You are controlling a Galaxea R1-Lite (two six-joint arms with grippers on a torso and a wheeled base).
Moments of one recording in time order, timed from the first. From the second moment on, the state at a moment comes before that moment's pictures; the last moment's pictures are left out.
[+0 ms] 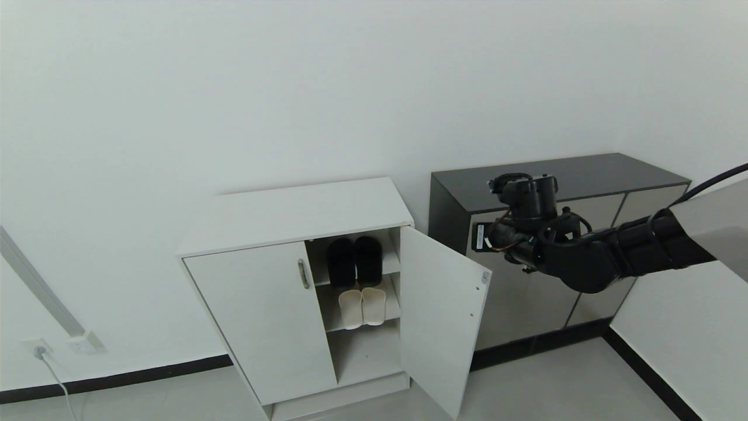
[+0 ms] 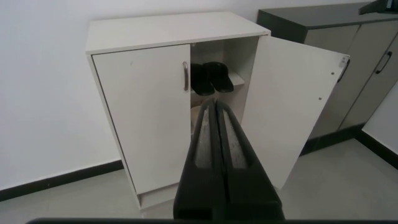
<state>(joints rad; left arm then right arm) 0.00 0.00 0.00 0.00 -0.06 -0.01 0.48 2.09 -1.31 -0.43 -0.28 0.21</state>
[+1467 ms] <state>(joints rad) 0.00 0.00 0.00 0.00 -0.06 -0.01 0.38 2.34 -1.40 -0.46 -0.27 0.22</state>
